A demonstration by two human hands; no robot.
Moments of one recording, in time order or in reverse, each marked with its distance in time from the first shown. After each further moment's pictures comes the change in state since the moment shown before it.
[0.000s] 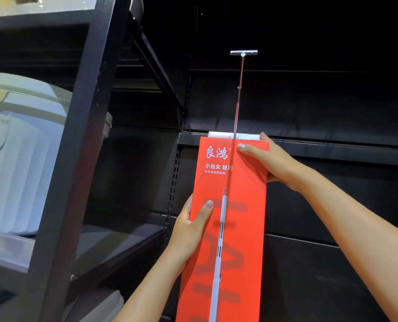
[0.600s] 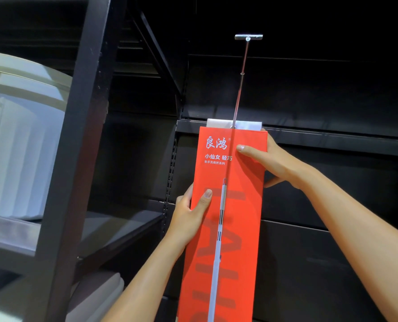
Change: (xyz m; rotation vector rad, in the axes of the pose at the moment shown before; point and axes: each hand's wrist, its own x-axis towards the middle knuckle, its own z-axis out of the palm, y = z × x) left_hand 0.011 -0.019 -0.003 0.096 -0.013 0.025; right_hand -0.031 0.003 0.007 -0.160 -0.004 0.098
